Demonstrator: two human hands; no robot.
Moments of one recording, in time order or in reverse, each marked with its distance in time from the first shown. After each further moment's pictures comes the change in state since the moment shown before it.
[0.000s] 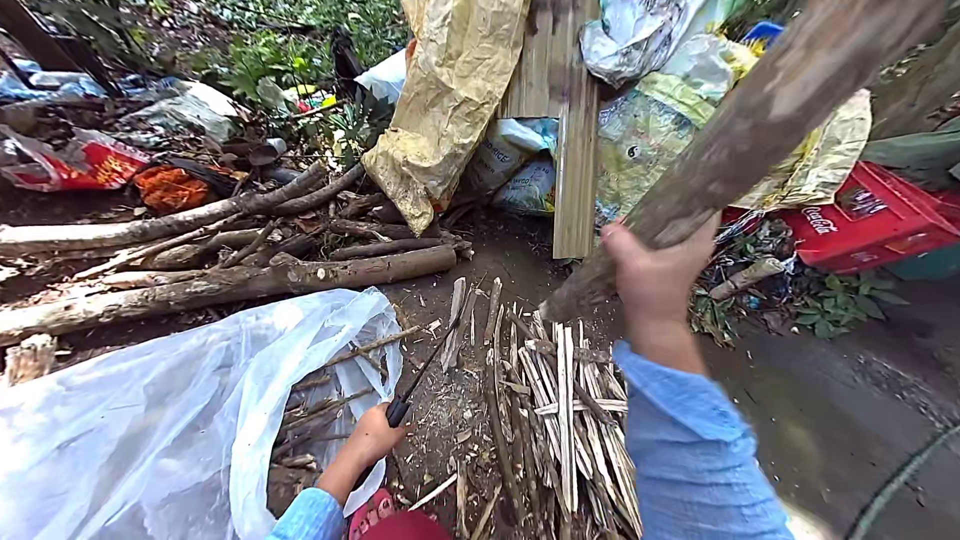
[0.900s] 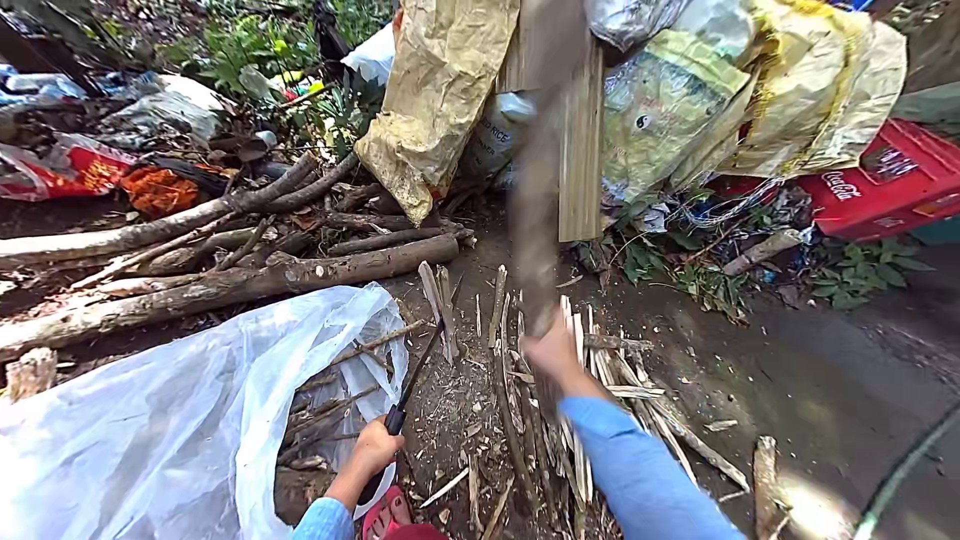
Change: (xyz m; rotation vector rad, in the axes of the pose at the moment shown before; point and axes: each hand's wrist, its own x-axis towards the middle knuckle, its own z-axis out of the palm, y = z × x) left_hand 0.031 -0.036 0.022 -0.176 -0.005 -0.153; right_hand -0.118 0.131 0.029 -0.565 -0.578 0.566
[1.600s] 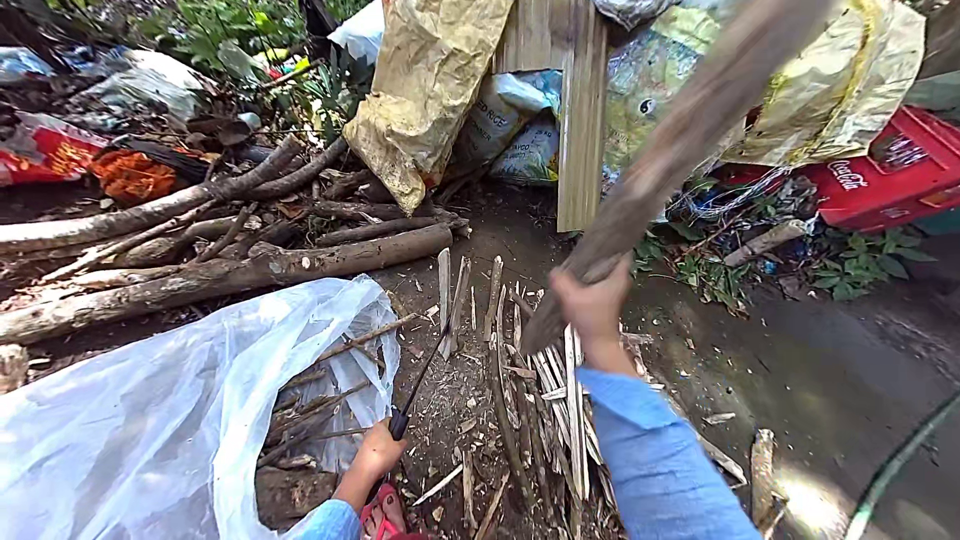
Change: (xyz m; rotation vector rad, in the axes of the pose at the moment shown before) left_hand 0.028 -0.005 0.034 0.129 -0.025 0.043; right_hand 0.028 -0.033 -0.046 0.457 0.363 -0.242
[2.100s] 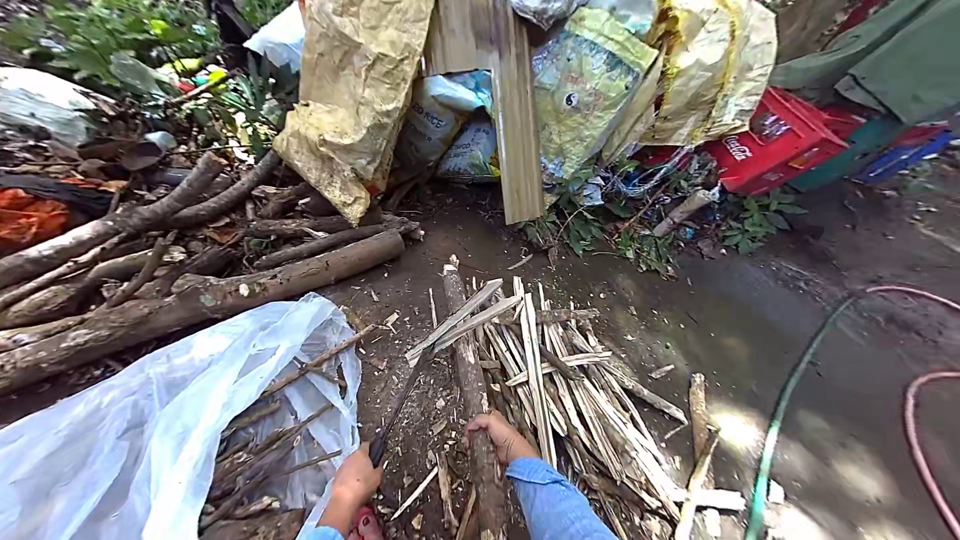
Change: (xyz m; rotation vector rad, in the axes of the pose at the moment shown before) left_hand 0.020 -0.003 0.031 0.352 -0.033 -0.002; right_hand -0.176 0.180 0.023 0.339 -0.458 1.117
